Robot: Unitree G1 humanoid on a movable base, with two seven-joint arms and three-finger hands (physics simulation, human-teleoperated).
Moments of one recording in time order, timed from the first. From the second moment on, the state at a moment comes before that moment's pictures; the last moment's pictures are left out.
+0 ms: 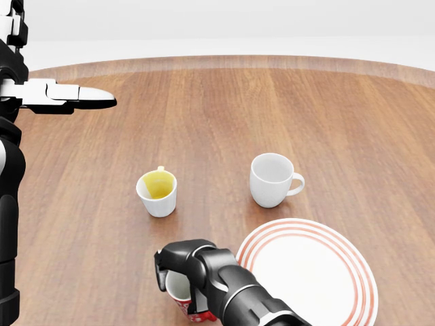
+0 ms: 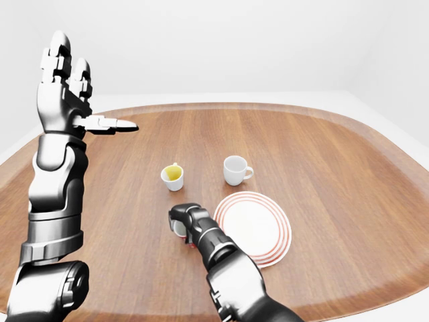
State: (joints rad) left arm -0.71 0.30 0.19 0.07 -0.11 0.09 -0.02; right arm -0.85 0.25 0.16 1.34 -1.16 -0.01 0.26
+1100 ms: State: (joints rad) left arm -0.73 0.29 0.18 0.04 -0.10 0.09 -0.02; right arm -0.98 0.07 0.09 1.21 -1.07 -0.06 0.39
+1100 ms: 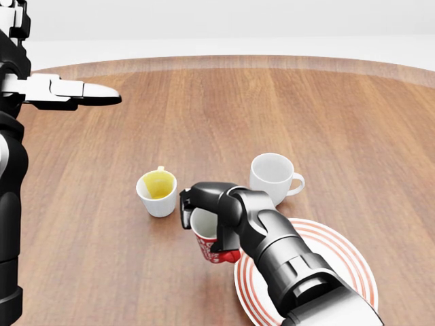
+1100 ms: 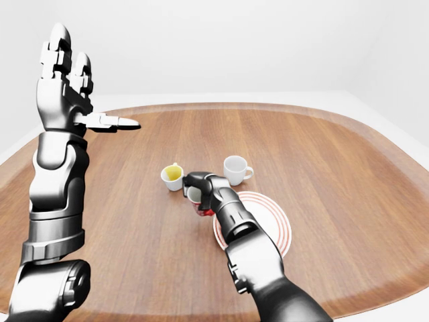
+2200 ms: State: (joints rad) left arm -0.73 0.28 0.17 0.03 -0.08 0.09 -0.02; right arm -0.84 -0.11 0.05 1.08 -1.00 -0.06 0.41
